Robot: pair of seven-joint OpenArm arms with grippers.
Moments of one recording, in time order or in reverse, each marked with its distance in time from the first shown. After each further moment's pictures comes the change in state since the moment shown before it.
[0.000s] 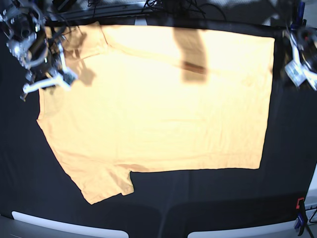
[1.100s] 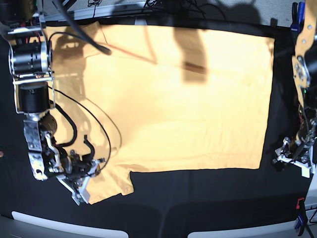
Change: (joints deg) left arm -77.5 23.5 -1.7 -96.3 -12.1 -4.4 -12.6; right arm 61.8 -32.2 0.3 -63.5 23.0 17.3 1.9
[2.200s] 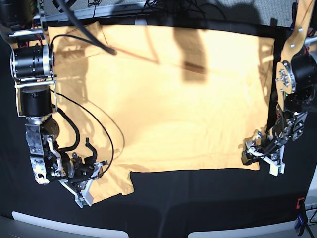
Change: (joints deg) left arm -1.1 7.3 0.0 -5.8 8.6 -6.9 -3.1; right arm 1.0 -0.9 0.0 0.0 0.0 0.4 -2.2
